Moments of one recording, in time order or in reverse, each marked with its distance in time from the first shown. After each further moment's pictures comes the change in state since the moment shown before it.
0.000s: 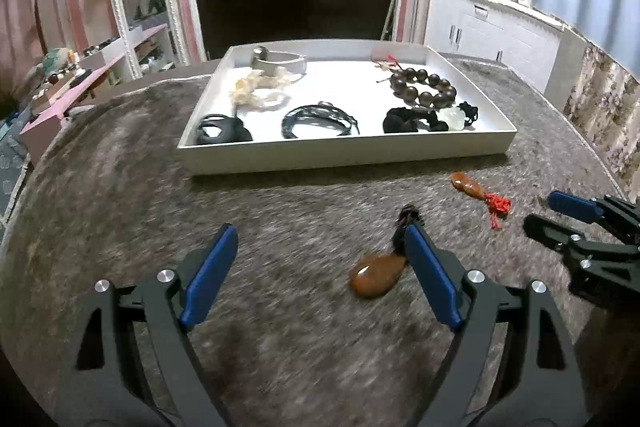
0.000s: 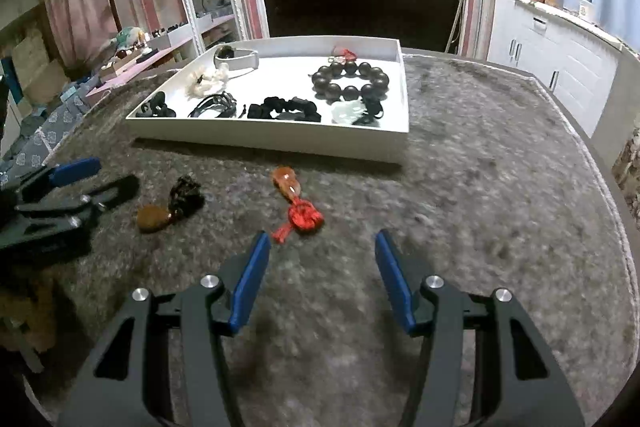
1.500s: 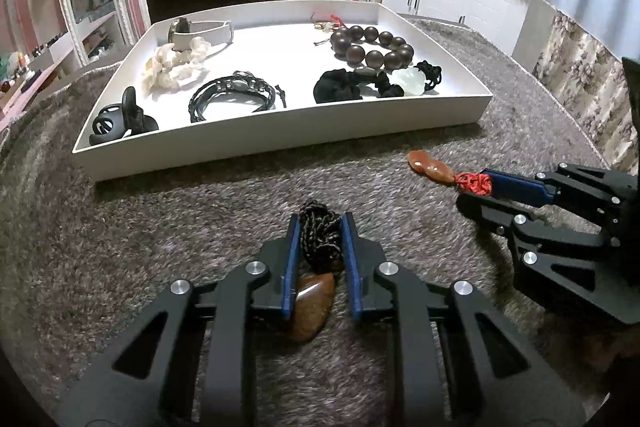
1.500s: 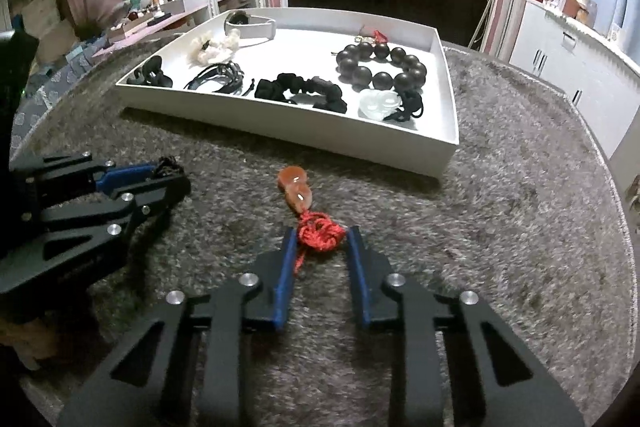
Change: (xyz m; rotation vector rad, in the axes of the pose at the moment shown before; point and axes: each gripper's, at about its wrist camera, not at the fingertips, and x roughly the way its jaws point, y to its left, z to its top) left arm 0.050 -0.039 0.008 0.071 0.095 -0.146; right arm 0.038 0.013 0.011 -0.119 0.070 -0.002
